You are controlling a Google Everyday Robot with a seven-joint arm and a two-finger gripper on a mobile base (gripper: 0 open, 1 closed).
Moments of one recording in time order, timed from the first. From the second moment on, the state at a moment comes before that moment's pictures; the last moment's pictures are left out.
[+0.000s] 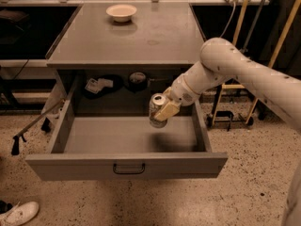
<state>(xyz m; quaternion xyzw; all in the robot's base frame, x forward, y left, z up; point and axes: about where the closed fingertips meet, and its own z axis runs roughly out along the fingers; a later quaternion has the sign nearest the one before) 0.610 -0.044 0.722 -0.63 0.70 0.24 0.23</state>
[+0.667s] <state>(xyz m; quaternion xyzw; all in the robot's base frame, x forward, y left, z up) 0.629 -0.058 0.876 -0.60 0.73 0.16 0.28</state>
